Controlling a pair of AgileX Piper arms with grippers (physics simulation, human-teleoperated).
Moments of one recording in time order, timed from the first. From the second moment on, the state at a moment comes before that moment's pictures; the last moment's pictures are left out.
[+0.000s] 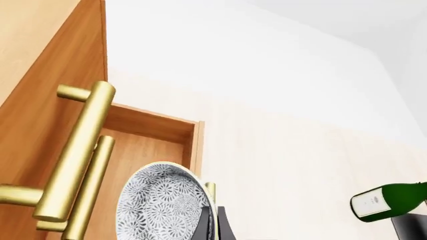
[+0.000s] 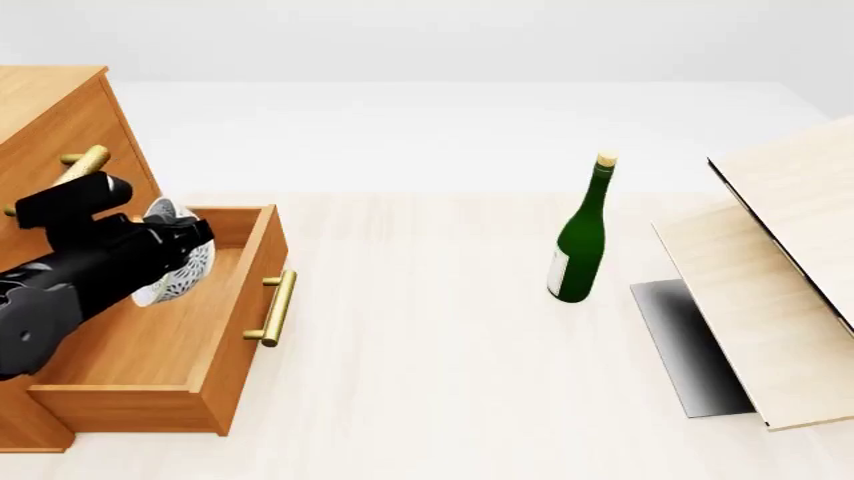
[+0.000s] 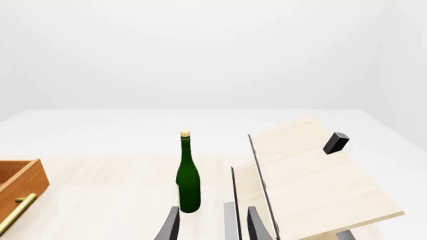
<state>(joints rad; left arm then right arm) -0.11 1.13 -0.67 0.03 -0.36 0.00 0.00 -0.50 0.50 0.00</state>
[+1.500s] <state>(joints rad) -0.07 1.23 -0.58 -0.06 -0.39 0.00 0.00 -0.50 0.50 0.00</state>
